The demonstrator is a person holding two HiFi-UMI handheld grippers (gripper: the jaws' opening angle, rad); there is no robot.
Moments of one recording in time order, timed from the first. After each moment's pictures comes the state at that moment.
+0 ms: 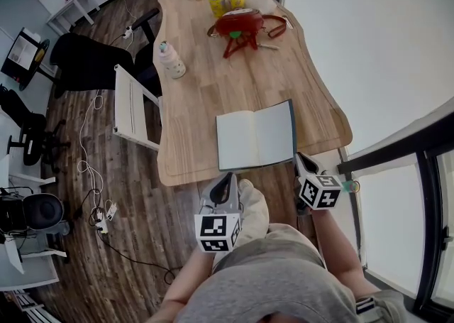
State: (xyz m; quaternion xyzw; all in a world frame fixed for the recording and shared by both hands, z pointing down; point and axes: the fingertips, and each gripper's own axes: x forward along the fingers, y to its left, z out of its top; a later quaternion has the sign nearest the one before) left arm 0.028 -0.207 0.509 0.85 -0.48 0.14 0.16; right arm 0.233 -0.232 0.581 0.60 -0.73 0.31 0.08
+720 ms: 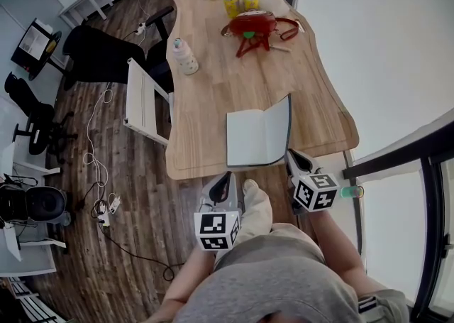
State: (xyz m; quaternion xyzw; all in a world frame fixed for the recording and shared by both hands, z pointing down) left arm 0.000 -0.198 0.508 0.83 -0.51 0.14 0.16; right arm 0.171 -0.241 0.545 0.55 -0.79 0.27 0.07
